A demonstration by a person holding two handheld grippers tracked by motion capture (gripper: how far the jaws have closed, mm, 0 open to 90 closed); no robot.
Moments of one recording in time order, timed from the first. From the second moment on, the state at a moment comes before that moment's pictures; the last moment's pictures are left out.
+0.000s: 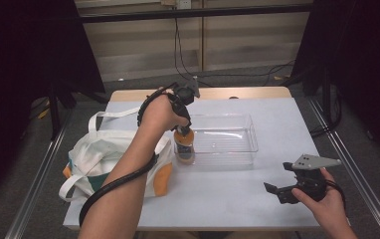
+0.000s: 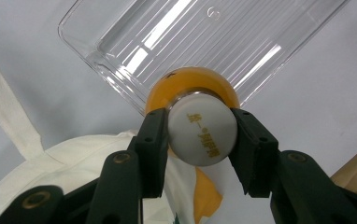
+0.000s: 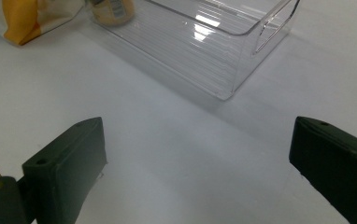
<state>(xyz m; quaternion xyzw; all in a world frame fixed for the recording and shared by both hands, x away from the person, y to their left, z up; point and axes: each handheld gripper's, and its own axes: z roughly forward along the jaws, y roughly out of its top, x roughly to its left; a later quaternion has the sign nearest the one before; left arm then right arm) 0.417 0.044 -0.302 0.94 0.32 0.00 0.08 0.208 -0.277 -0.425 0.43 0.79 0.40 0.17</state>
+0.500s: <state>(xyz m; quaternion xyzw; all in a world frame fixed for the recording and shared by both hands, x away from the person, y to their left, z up) 0.419 0.047 -0.308 0.94 0.33 -0.01 0.10 0.208 -0.277 -0.426 0.43 0.79 0.40 0.17</state>
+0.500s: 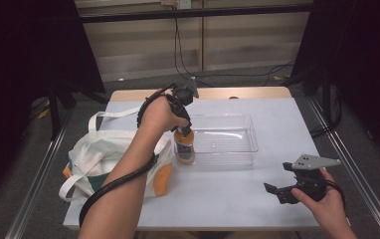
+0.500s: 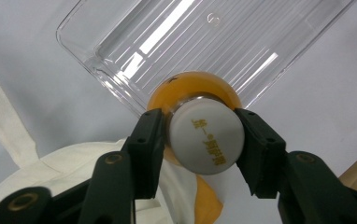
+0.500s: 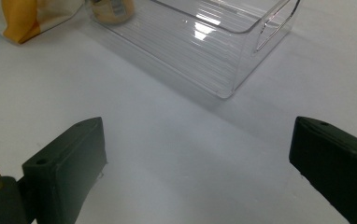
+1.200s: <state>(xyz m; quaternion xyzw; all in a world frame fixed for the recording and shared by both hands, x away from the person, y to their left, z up) 0.419 0.061 -0.313 0.94 0.34 0.01 0.10 0.211 -0.276 -0.427 0.43 0.79 0.40 0.17</state>
